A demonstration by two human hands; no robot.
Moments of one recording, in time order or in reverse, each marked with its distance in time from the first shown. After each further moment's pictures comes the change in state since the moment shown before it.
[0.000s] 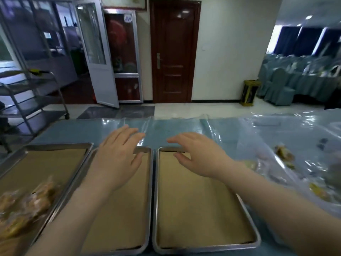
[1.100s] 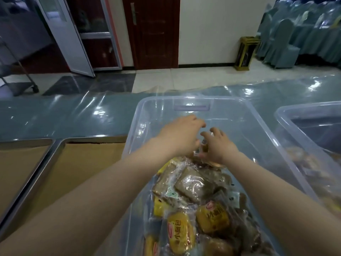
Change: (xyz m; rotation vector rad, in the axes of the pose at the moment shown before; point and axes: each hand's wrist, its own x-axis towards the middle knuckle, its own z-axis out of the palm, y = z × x) left_hand 0.294 0.421 0.279 -0.236 -0.561 0.142; right_hand -0.151 0.529 0.032 -0.100 -0.396 0.576
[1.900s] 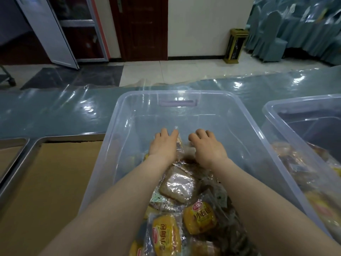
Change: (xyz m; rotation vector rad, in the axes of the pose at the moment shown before) left_hand 0.030 -0.027 0.107 -0.052 -0.030 -0.370; right_hand -0.012 0.003 0.015 -0.070 0.110 -0.056
